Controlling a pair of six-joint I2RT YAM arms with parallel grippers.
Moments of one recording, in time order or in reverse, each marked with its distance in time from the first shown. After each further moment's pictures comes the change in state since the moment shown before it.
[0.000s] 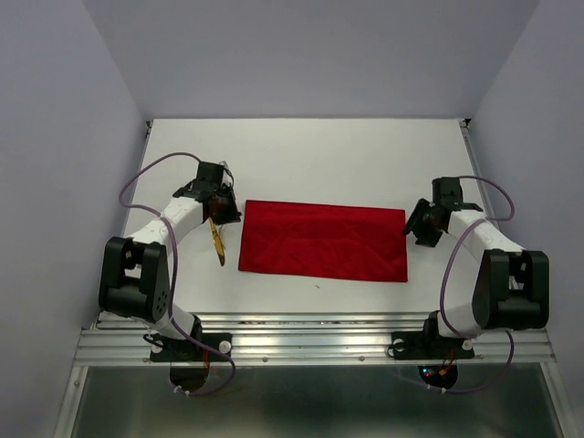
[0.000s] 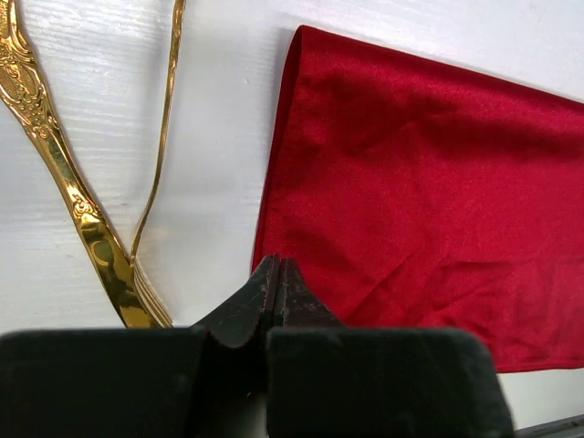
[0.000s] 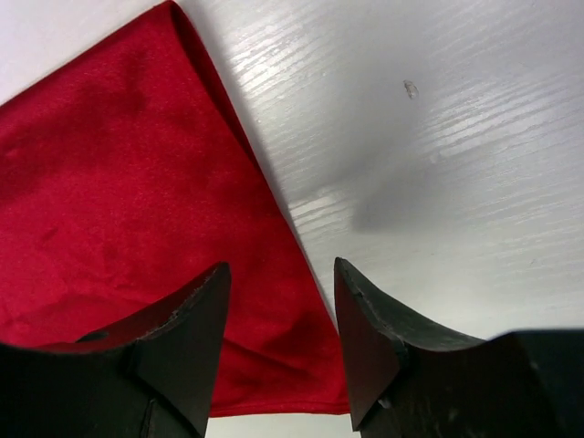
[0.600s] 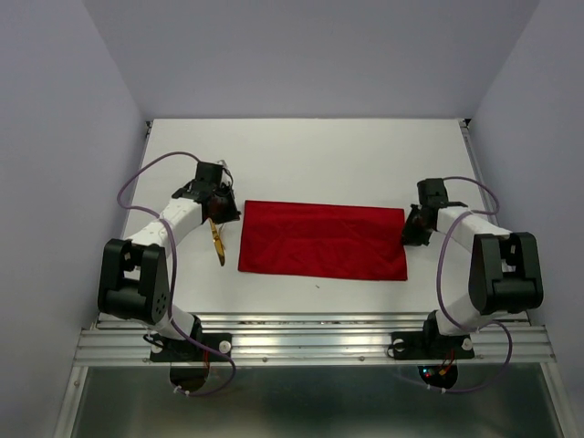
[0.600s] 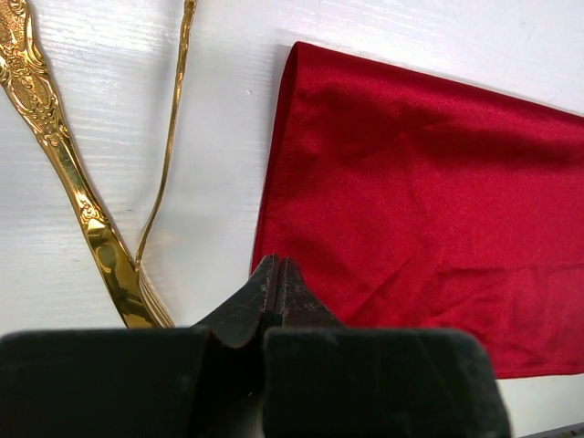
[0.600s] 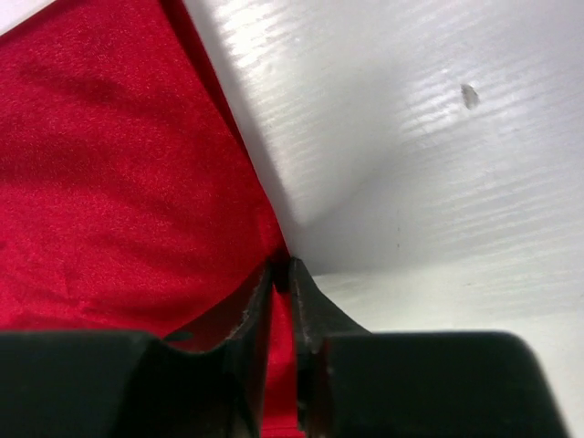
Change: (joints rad) left arm 0.000 -0.016 -0.007 0.019 -0.007 -0.005; right arm 0.080 0.121 -0.003 0.060 0.051 0.004
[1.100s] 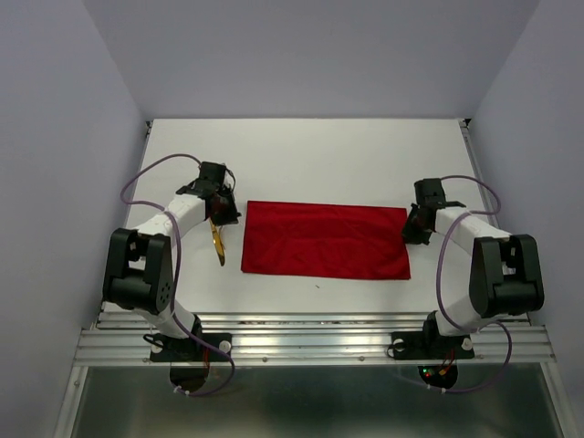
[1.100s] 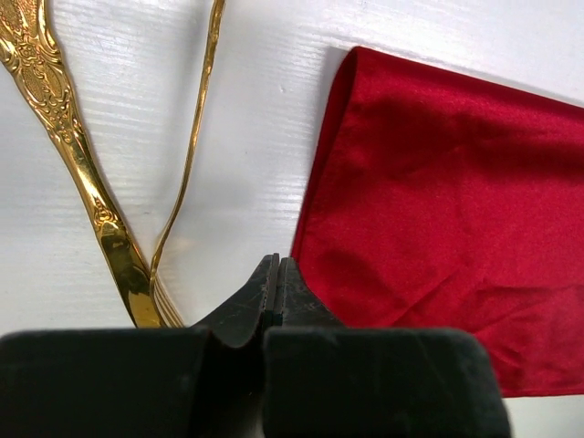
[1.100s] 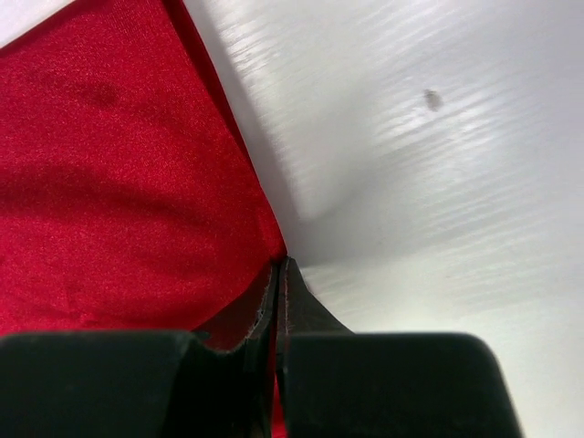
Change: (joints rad) left arm 0.000 0.068 0.020 -0.023 -0.038 -0.002; right arm 0.026 -0.013 0.005 -0.011 0.124 0.026
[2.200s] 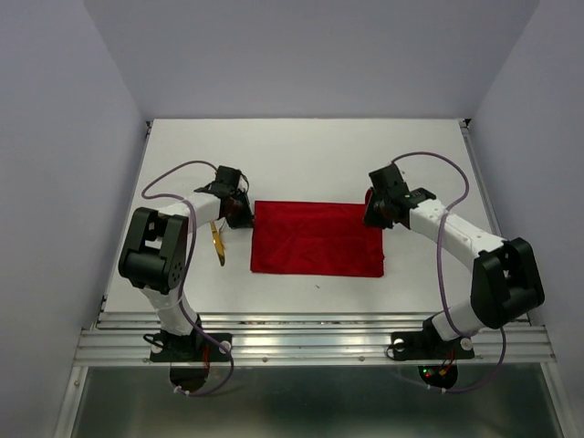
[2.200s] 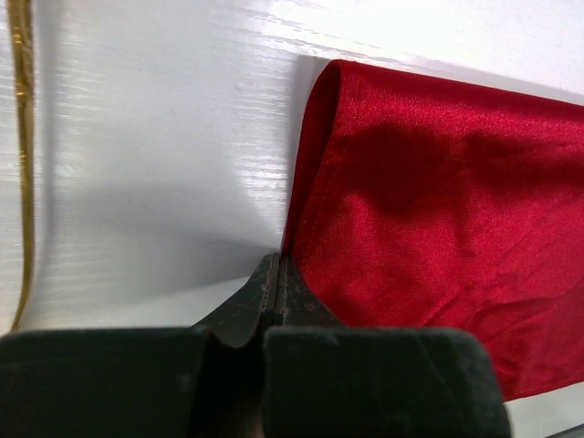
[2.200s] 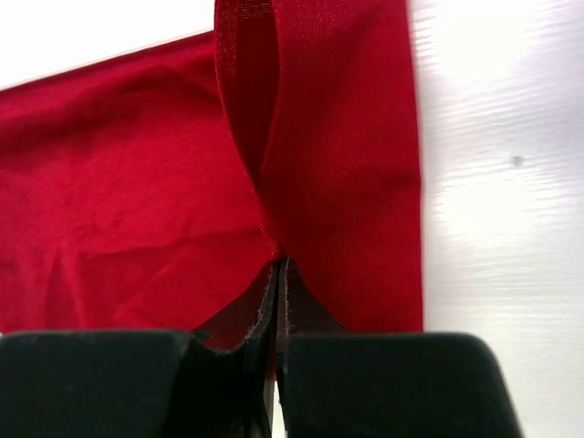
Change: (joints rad) left arm -0.058 0.168 0.010 0.131 0.084 -0.082; right arm 0.354 -0.055 0.191 -0.076 0.058 0.138
